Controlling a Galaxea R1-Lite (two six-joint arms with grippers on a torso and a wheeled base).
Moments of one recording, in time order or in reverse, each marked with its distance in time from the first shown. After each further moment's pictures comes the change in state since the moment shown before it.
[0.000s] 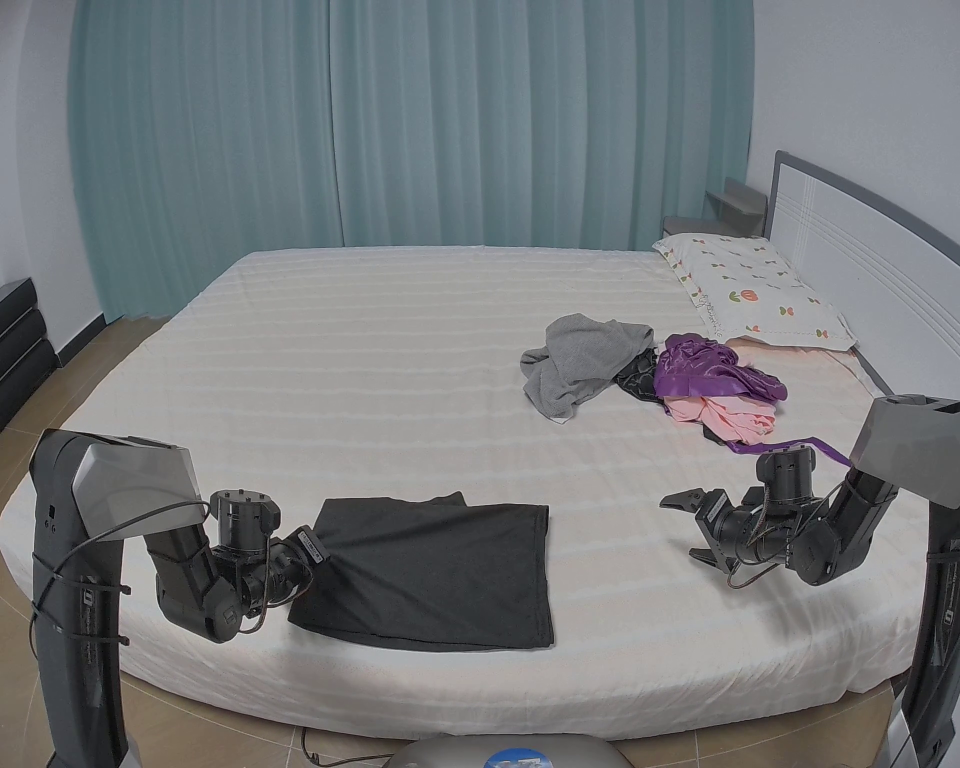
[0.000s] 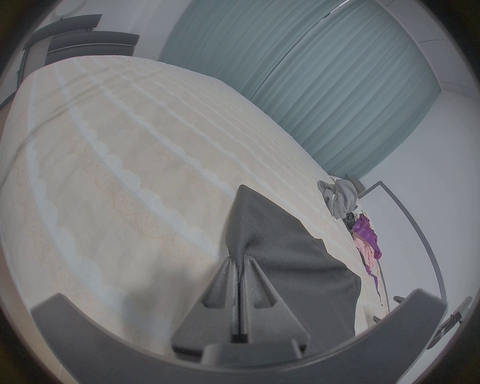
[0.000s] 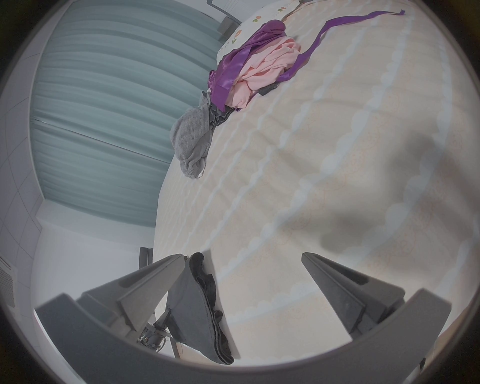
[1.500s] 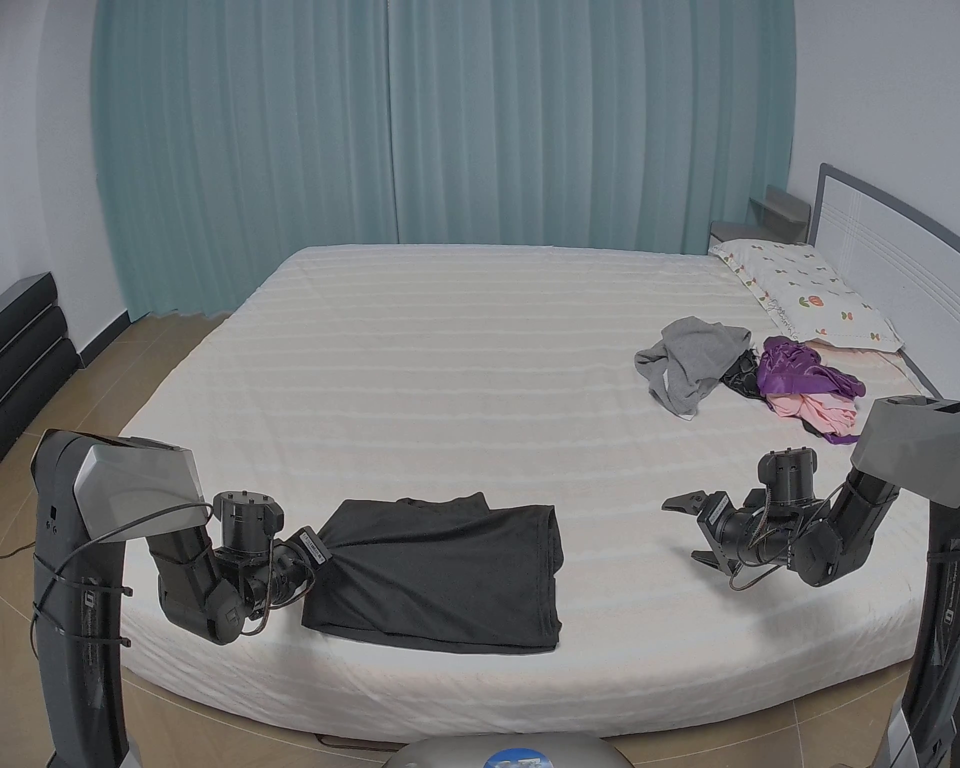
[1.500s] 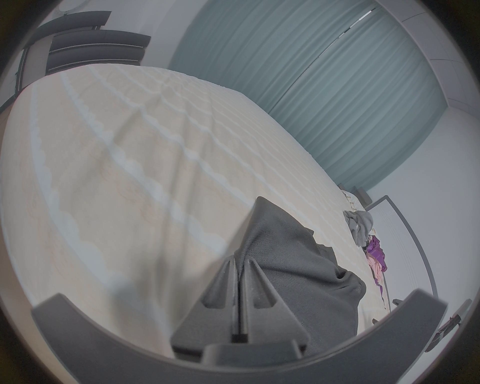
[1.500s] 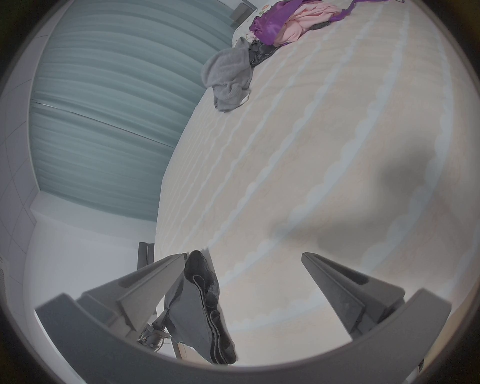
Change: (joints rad) left arm -0.005 0.000 0.003 0.000 0.020 -0.019; right arm -0.001 0.000 0.009 0.000 0.000 -0.008
